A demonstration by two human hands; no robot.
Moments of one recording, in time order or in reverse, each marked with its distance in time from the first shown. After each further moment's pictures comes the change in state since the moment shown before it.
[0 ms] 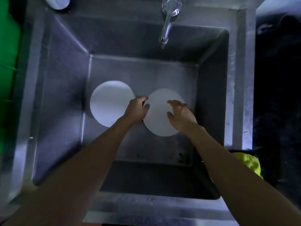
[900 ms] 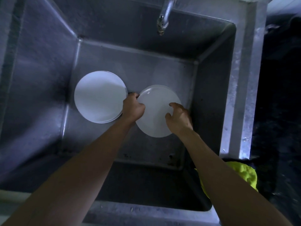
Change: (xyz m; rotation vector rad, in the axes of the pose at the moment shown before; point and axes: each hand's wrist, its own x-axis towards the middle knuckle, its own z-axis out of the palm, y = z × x) left_hand 0.019 0.001 0.045 -0.185 0.238 -0.286; right_hand 0.007 0.021 0.019 0.164 0.021 0.208
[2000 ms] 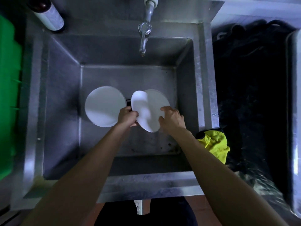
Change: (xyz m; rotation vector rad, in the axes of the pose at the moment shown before) left_hand -0.096 0.027 -0.076 -0.418 -0.252 -0.192; right_hand -0.104 -0.036 -0.040 -0.058 0.037 0.005
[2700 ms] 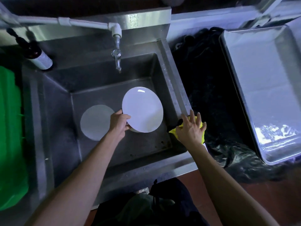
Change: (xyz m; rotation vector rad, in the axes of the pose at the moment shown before) left_hand -0.081 0.037 -0.007 -0.167 -0.103 0.100; right_hand -0.125 0.075 -0.018 -0.075 0.320 0.357
